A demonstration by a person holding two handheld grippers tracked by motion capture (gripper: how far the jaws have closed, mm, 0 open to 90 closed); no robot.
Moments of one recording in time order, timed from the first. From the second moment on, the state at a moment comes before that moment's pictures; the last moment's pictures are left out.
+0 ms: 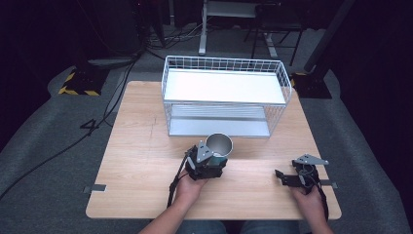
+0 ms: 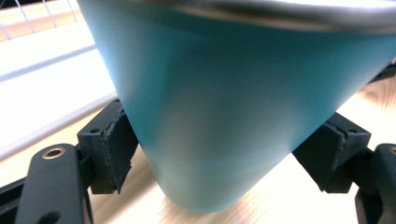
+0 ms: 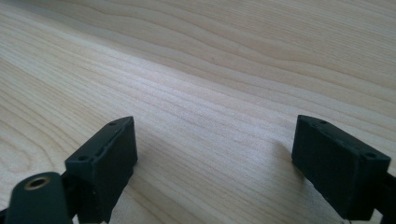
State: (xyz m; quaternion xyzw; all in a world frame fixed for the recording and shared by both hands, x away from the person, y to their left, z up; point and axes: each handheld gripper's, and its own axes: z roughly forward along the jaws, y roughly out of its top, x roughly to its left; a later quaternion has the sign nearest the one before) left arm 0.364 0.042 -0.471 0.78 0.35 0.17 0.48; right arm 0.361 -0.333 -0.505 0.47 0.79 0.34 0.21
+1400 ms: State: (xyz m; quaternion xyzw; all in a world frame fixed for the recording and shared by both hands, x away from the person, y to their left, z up) left arm 0.449 0.045 -0.453 0.72 0.43 0.19 0.51; right arm 0.363 -0.332 -0.505 0.46 0.79 0.34 0.21
